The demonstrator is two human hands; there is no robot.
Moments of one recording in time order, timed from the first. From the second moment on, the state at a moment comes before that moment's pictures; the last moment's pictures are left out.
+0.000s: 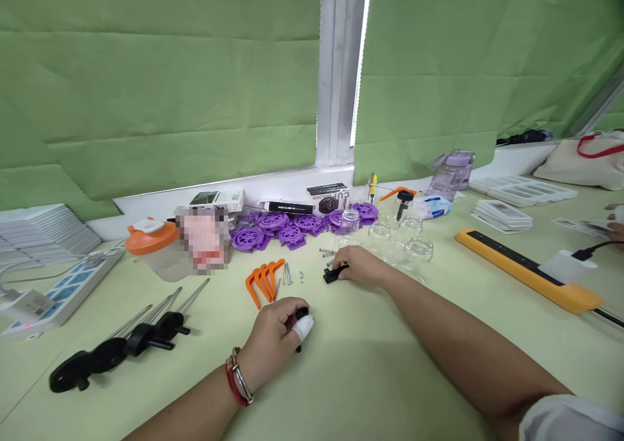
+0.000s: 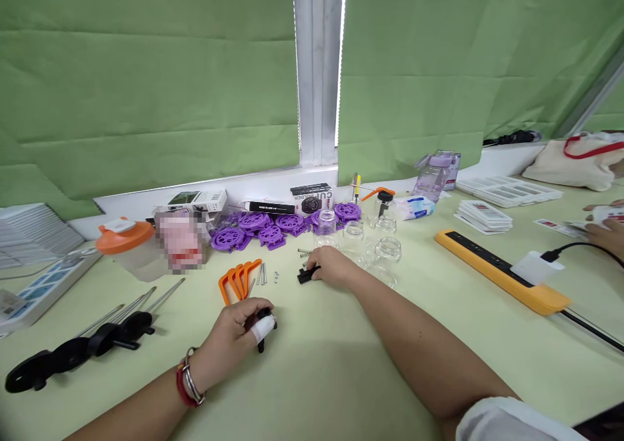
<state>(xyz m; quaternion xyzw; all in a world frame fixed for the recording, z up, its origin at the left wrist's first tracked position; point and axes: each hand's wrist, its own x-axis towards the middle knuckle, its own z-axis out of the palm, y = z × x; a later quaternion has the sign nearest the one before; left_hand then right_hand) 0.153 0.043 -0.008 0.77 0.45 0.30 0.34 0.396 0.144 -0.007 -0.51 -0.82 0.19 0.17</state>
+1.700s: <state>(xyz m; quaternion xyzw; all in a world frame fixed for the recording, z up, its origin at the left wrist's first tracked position) 0.153 0.051 -0.013 0.79 0.45 0.29 0.31 0.345 0.103 0.018 -0.27 -0.83 0.38 0.32</state>
